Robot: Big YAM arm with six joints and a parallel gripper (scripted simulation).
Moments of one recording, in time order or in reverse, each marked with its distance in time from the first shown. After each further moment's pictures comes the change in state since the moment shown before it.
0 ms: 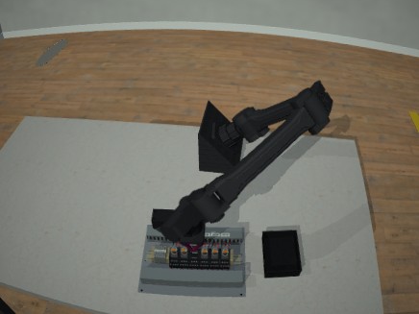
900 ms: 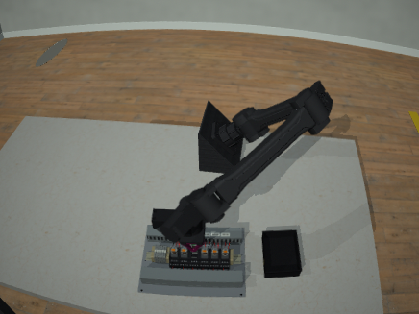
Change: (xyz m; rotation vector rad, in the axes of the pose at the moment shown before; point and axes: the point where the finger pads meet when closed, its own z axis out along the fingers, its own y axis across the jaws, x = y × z) arm 0.000 0.000 0.000 0.002 0.000 -0.001
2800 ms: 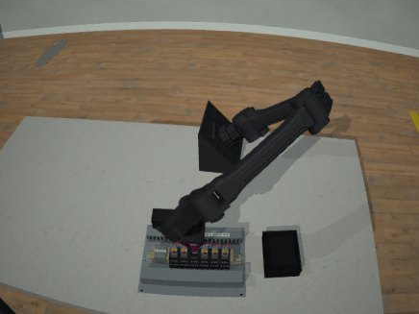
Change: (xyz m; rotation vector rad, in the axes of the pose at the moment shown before) arm 0.000 0.001 -0.003 0.001 0.000 -0.001
